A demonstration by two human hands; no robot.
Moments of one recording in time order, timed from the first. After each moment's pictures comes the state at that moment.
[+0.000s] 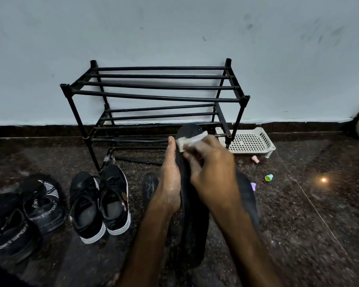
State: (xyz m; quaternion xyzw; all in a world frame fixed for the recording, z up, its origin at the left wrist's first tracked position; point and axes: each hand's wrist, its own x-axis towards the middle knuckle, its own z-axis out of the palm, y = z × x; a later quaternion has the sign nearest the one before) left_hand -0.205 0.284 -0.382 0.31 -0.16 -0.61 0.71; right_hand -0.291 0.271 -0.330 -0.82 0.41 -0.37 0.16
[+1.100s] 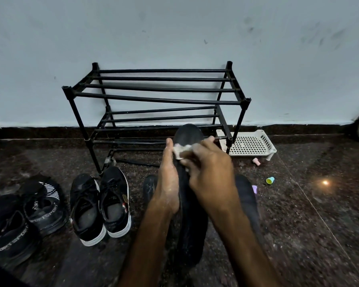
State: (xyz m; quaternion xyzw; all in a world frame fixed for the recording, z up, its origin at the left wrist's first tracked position) left_hand -0.197 0.281 -0.384 0.28 -0.14 -0.63 0.71; right_hand -0.288 0.277 -0.332 -0.83 0.38 -0.38 0.14
